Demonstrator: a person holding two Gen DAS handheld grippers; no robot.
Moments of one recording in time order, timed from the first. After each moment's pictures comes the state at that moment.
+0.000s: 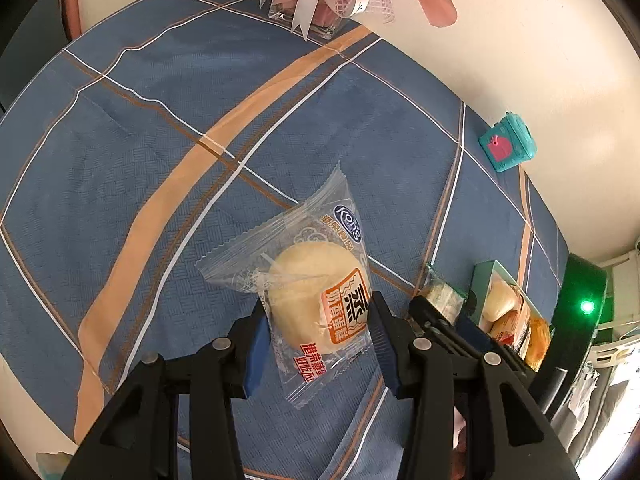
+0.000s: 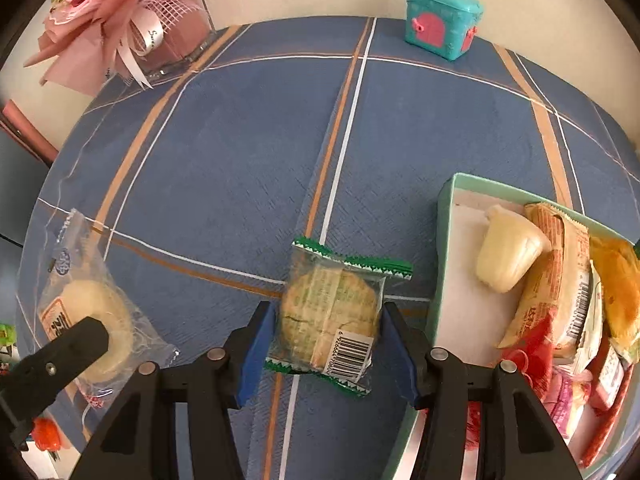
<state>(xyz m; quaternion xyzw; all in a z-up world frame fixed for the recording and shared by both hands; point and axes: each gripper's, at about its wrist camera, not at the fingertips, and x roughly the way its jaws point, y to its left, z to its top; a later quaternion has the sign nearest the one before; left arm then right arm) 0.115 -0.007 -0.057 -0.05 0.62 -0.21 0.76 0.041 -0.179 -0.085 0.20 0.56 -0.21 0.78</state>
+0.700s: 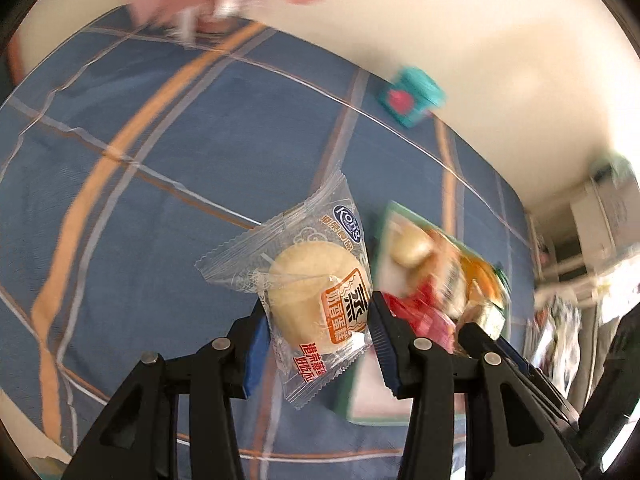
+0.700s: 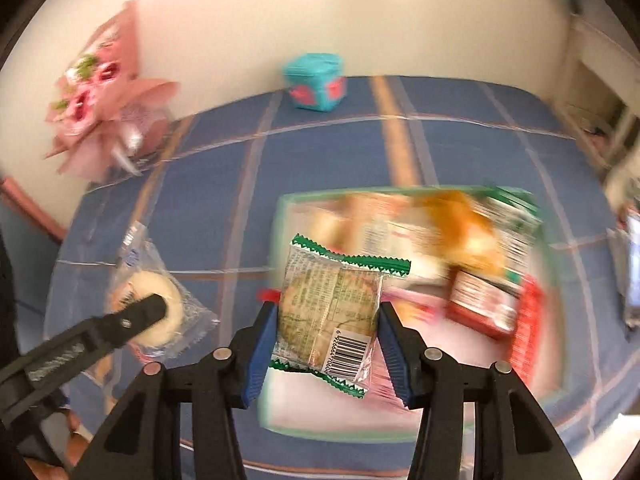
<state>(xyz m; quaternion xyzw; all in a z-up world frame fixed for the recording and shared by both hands) 0.043 -0.073 -0.021 -0.01 0.59 -0.33 0.73 -0.114 -0.215 0.008 0.25 0.47 -0.30 0.79</state>
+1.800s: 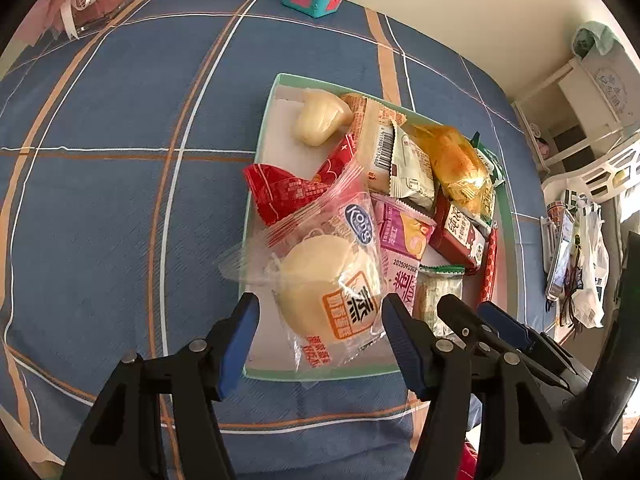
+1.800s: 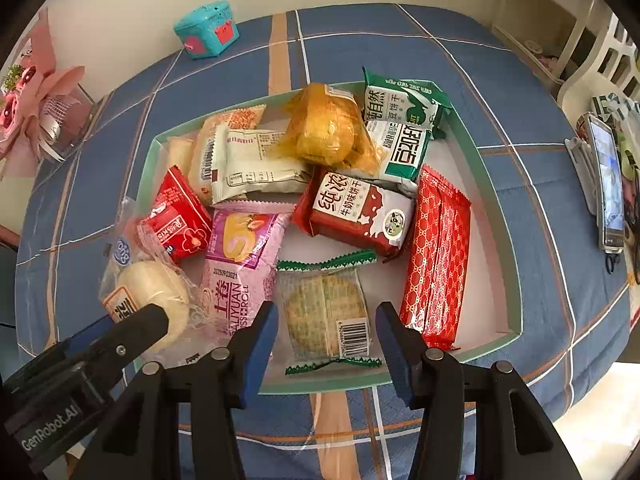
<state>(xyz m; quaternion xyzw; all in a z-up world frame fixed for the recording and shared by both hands) -0.038 -0.139 -0.059 0.12 0.62 -0.37 0.68 -0.185 -0.262 -0.043 0.30 0.53 -0.34 0.72</state>
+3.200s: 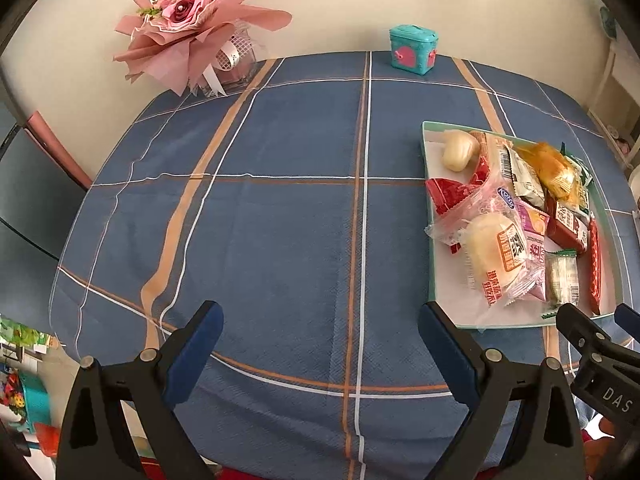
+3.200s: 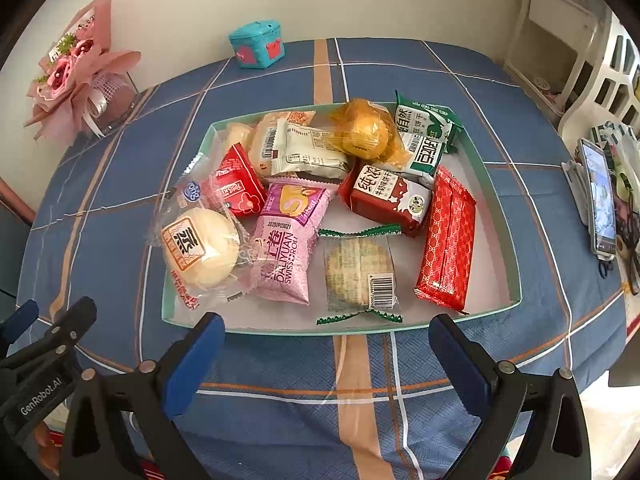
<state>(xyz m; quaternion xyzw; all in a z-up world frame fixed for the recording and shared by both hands) -0.059 -0.040 -0.018 0.23 0.48 -0.22 0.82 -0.218 -0.181 -0.020 0.25 0.49 -0.32 0.77</state>
